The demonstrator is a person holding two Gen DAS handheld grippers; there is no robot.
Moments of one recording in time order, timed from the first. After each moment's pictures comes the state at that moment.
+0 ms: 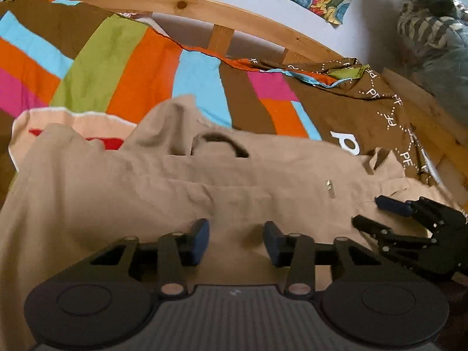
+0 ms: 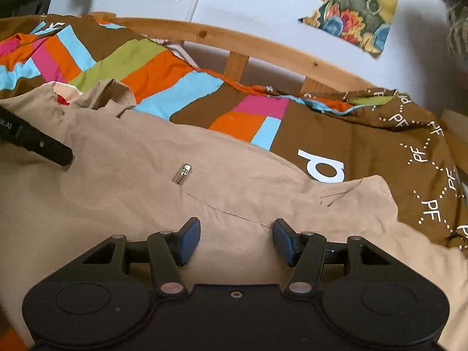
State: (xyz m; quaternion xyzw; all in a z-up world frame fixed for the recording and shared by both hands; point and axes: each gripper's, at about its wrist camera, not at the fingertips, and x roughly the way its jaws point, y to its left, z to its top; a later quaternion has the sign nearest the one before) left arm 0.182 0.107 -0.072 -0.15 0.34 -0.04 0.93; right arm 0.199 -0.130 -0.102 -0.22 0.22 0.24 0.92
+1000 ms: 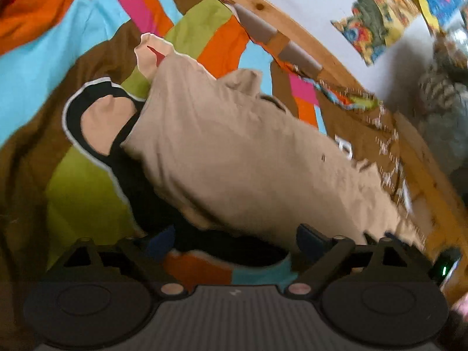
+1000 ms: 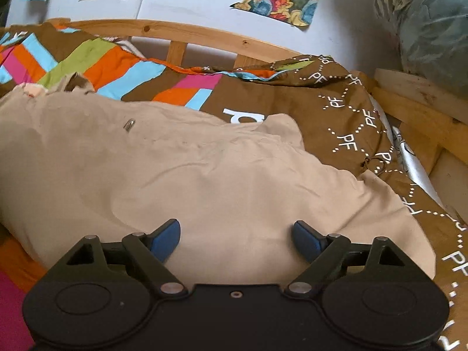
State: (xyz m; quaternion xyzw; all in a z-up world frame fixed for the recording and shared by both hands) left arm 0.042 0.153 -0.064 -0.32 0.34 0.01 0.88; right arm 0.140 -0.209 -0.086 -0.18 0.25 0.14 0.94
